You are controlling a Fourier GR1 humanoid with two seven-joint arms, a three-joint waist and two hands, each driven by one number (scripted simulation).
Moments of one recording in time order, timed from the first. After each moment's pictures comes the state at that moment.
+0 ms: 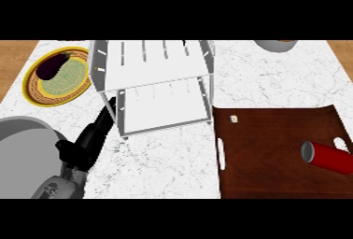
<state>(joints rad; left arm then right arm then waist) -0.14 0.34 -0.35 -1.37 0.32 0.13 -0.15 0.19 -0.62 -0.73 -1.14 -0.53 0.95 -0.26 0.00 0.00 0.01</state>
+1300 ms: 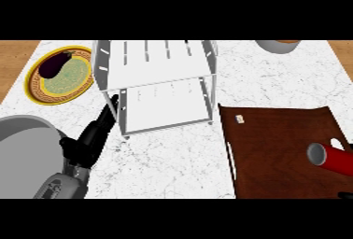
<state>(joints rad) -0.15 0.31 -0.32 -1.36 0.27 0.10 -0.14 -0.02 -0.54 -0.39 -0.80 -0.02 0.59 -0.67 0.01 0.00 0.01</state>
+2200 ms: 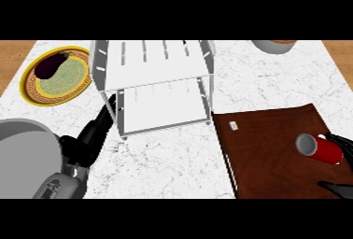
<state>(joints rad) -0.15 0.29 -0.29 -1.36 0.25 0.09 -0.12 -0.11 -0.51 -0.28 -0.69 -0.04 0.50 -0.77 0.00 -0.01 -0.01</state>
